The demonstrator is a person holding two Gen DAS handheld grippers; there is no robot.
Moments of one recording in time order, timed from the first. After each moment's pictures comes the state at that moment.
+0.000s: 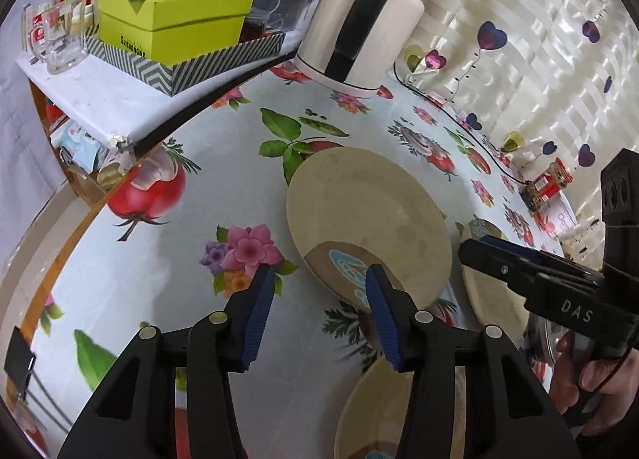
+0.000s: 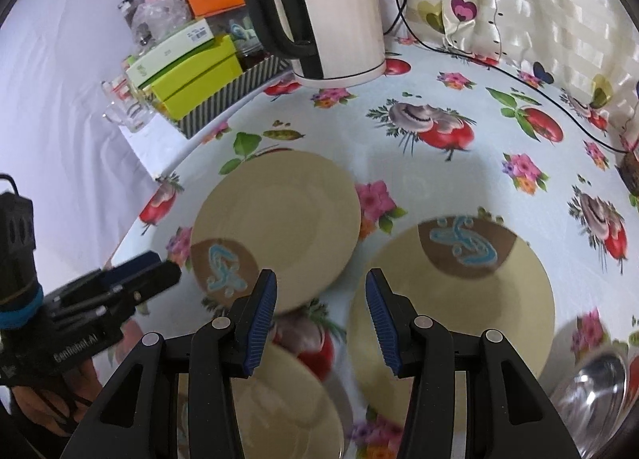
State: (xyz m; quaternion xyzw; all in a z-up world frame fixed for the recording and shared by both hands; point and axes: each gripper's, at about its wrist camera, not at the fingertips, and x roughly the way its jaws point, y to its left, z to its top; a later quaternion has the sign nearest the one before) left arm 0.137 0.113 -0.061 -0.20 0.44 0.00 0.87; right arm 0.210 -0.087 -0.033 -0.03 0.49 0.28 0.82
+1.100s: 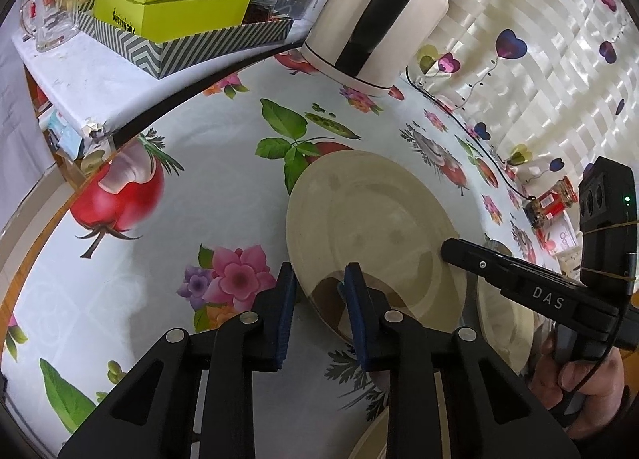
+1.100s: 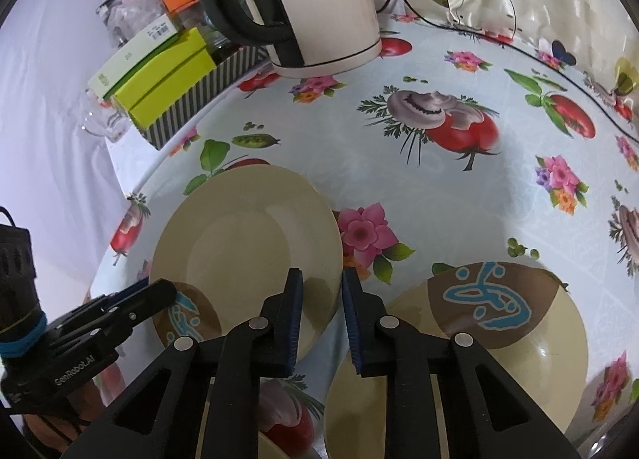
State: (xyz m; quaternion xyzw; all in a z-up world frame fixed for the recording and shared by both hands) left arm 0.165 0.122 -0.082 -0.23 0.44 -0.01 0.86; right arm 0.263 -0.075 -0.068 -0.01 0.52 0.28 0.81
